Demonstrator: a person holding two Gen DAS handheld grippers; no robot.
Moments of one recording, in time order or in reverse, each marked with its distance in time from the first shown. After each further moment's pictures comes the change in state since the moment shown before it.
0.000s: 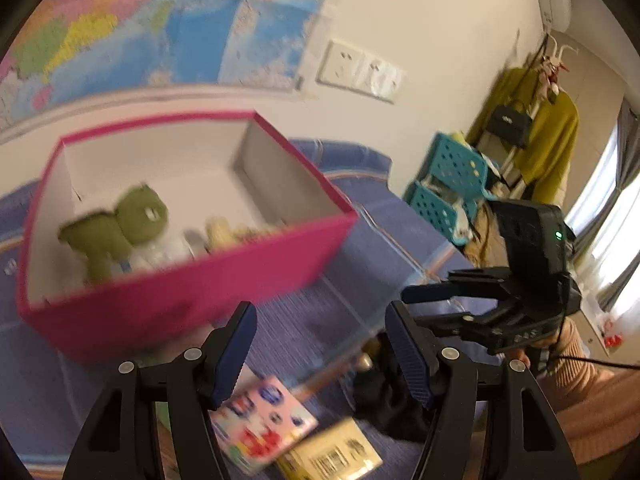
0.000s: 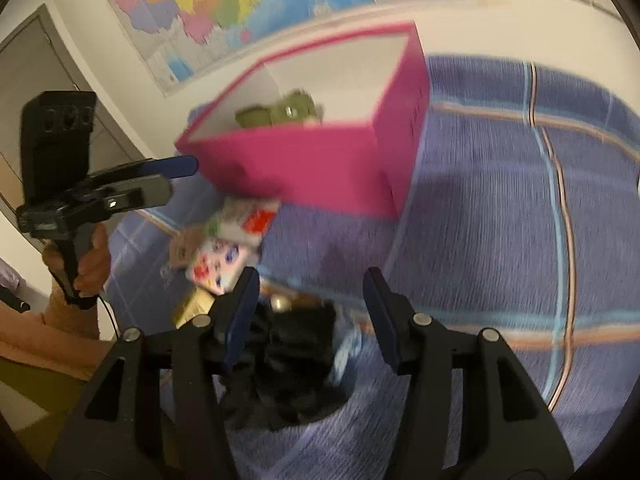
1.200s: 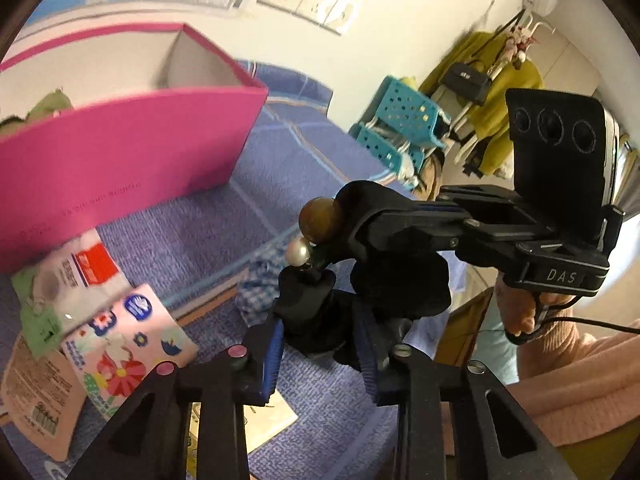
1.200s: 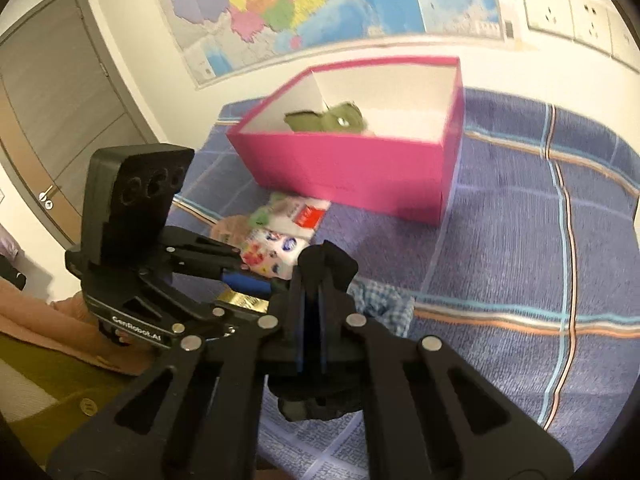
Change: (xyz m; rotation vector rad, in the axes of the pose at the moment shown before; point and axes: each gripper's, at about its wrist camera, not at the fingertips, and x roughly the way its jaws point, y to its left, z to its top) left arm 0.036 -0.033 -0.043 -0.014 0.153 -0.207; right arm -0.030 0.061 -0.011 -0.132 -0.065 0.009
